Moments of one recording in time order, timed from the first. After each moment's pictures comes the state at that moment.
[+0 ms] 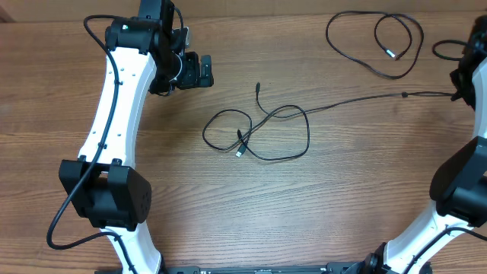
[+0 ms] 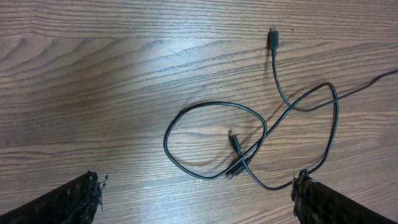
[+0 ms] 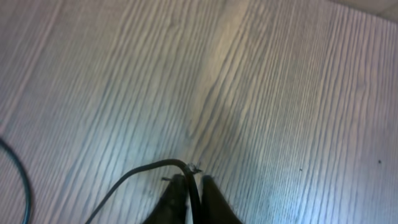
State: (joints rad) left arm -0.14 1.99 2.01 -1.31 0.23 -0.20; right arm -0.40 2.03 1.87 -1.10 0.52 0.80
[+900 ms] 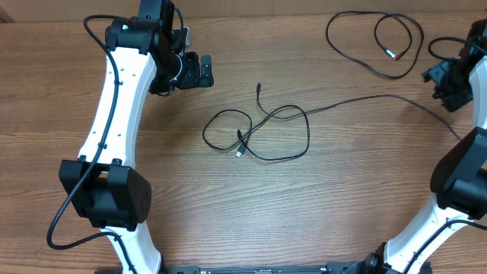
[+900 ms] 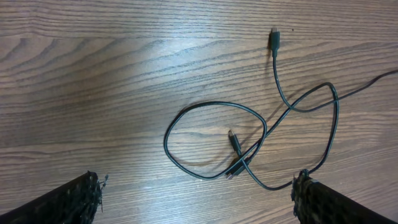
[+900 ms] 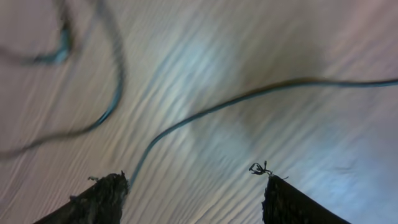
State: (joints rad) left arm -0.14 1.99 2.01 -1.31 0.23 -0.20; right arm -0.40 2.10 1.87 -1.06 -0.02 0.60
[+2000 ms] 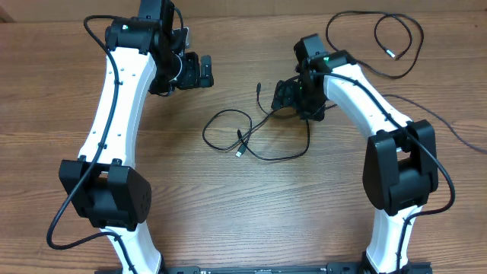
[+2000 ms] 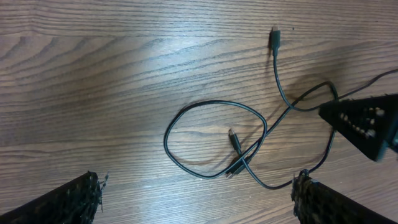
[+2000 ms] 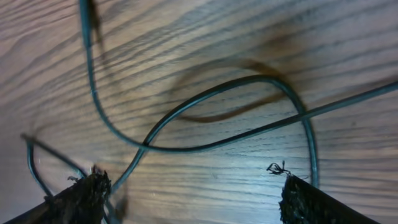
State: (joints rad) left arm -0.14 1.99 2.01 -1.31 0.23 -0.20; right arm 0.30 2.10 1.67 -0.96 -0.22 0.54
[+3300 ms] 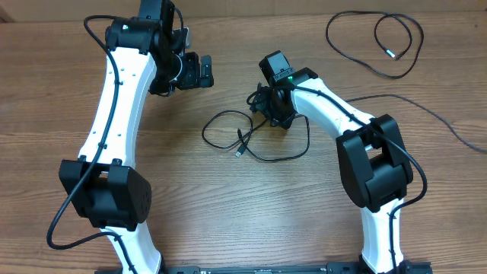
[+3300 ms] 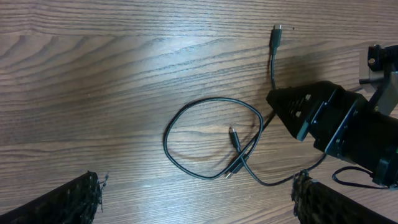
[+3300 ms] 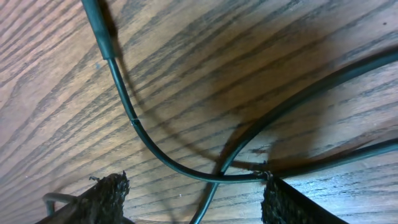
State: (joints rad) left arm -0.14 1.99 2.01 -1.31 0.23 -0.21; right arm 0.45 2.19 1.64 -0.75 -0.12 0.91
